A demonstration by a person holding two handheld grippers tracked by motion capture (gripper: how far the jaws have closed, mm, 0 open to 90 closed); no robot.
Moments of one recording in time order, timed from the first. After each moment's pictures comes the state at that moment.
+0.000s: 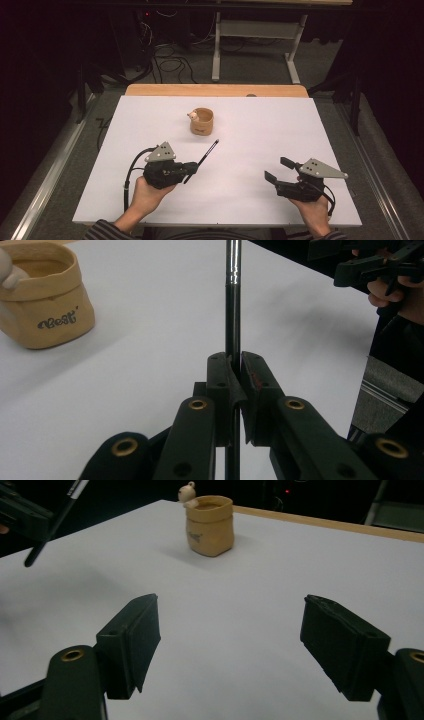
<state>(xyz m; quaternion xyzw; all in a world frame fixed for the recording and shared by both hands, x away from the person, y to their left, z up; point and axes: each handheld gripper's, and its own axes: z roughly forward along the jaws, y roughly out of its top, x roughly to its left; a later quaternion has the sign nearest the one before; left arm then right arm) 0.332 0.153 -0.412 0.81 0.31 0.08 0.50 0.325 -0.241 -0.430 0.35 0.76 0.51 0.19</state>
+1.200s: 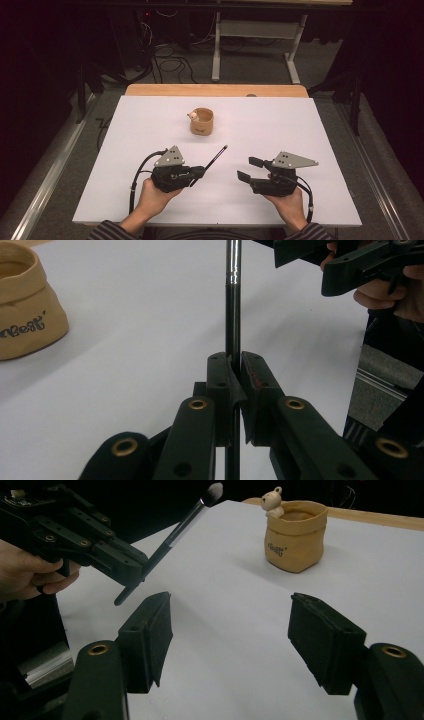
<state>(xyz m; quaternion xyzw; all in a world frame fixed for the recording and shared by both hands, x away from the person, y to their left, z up) 0.329 0.135 -0.419 0.82 0.28 0.07 0.49 0.335 -0.182 -0.419 0.30 0.78 0.54 0.10</state>
